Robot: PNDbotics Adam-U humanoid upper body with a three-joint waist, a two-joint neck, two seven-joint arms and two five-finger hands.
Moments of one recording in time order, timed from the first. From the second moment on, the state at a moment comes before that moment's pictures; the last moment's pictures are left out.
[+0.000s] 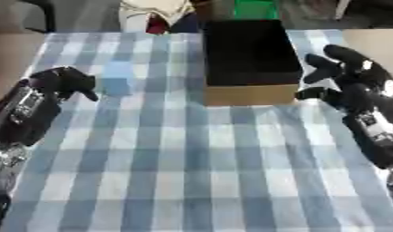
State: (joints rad) left arm -0.20 0.34 -0.02 -1.92 0.19 -0.09 -0.33; right arm -0.26 -0.42 0.12 -1.98 -0.41 -0.16 0.33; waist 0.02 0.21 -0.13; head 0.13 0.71
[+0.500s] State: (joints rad) left arm -0.20 0.43 0.00 -1.95 0.19 -0.15 -0.31; right arm -0.25 -0.42 0.13 -1.98 -0.41 -0.15 0.33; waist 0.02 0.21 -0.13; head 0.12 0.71
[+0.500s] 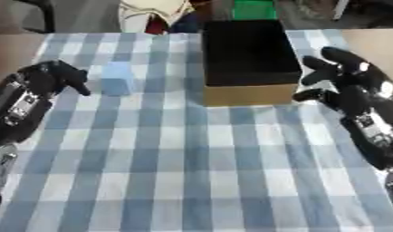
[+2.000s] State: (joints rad) left arm -0.71 0.84 -0.16 -1.38 -0.37 -0.51 -0.39; right arm -0.25 -0.42 0.16 -1.98 -0.40 -0.13 0.35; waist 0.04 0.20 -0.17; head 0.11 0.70
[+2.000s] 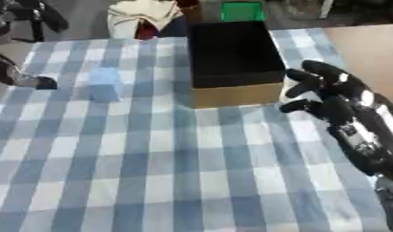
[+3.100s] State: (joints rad) left arm -0.84 0.65 -0.14 -0.98 -0.78 -0.50 -0.26; right arm -0.25 -0.41 0.17 -1.98 -0.40 -0.12 0.37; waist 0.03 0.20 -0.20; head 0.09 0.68
